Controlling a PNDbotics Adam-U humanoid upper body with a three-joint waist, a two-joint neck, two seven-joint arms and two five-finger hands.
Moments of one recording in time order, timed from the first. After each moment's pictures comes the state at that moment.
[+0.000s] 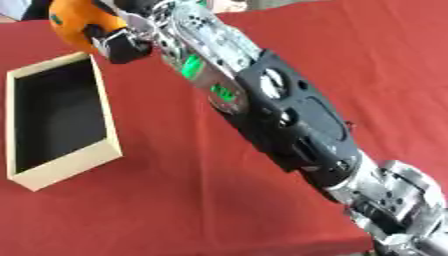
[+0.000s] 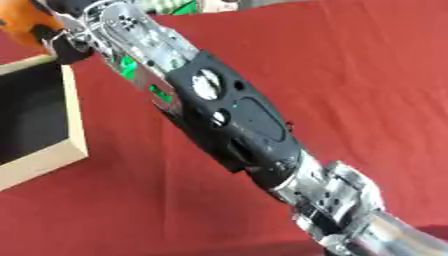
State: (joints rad) left arm -0.42 0.48 0.12 -1.98 -0.28 -0.10 0.53; right arm -1.15 0.04 0.48 -1.28 1.12 0.18 0.28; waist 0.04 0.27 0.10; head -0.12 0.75
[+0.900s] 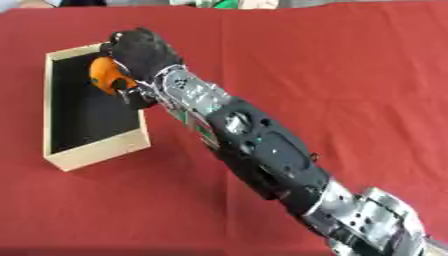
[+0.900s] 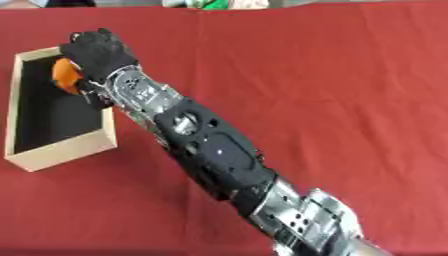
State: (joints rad) left arm -0.45 0.45 0.11 -1.98 -0.26 -0.12 0.51; right arm -1.11 0.13 0.46 -0.99 1.30 0.07 0.15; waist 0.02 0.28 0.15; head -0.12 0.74
